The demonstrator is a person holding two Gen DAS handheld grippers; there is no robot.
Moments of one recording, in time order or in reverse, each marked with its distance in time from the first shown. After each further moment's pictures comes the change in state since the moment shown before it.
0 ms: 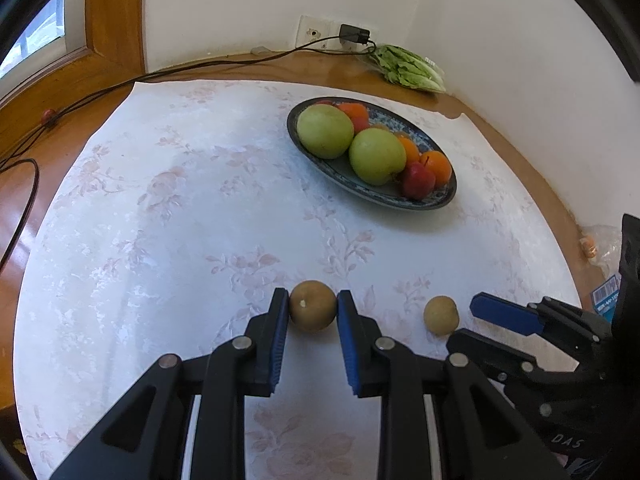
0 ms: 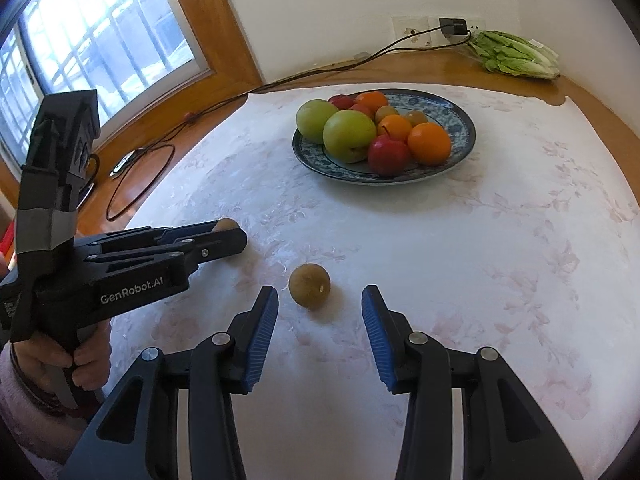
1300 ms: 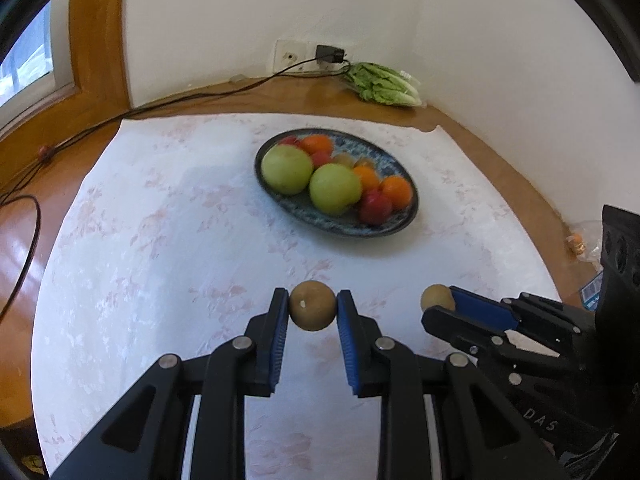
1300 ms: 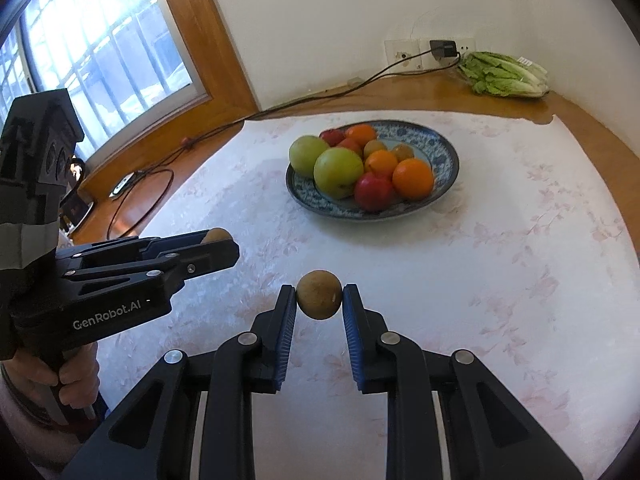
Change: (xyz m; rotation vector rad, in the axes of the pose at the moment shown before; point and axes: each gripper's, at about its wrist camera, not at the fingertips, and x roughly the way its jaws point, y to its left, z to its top) left arm -0.028 -0.029 0.016 0.059 -0.055 -0.019; right arm -0.019 -0.004 0.012 0.012 -0.082 -0.014
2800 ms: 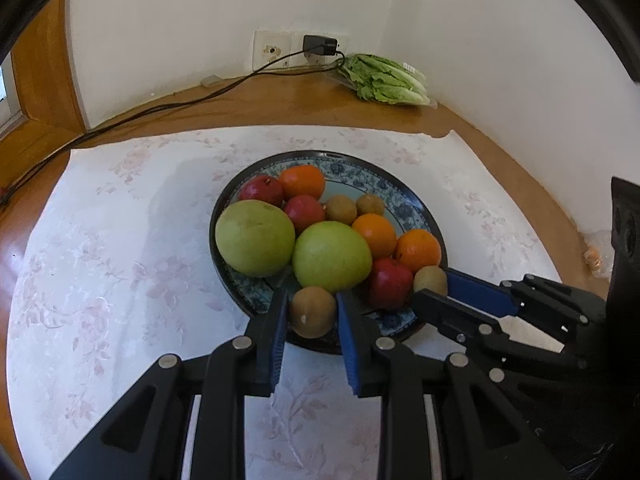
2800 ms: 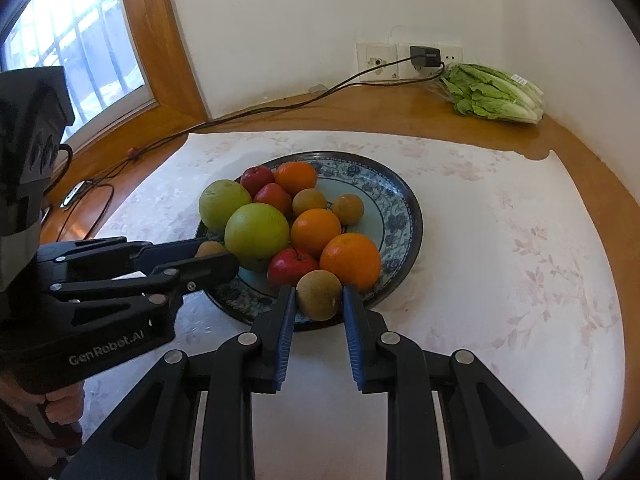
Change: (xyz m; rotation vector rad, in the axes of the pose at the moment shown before) left arm 0.083 -0.008 0.063 0.029 0.036 -0.008; right arm 0.057 -0.045 0.061 -0.044 0.013 -0.123
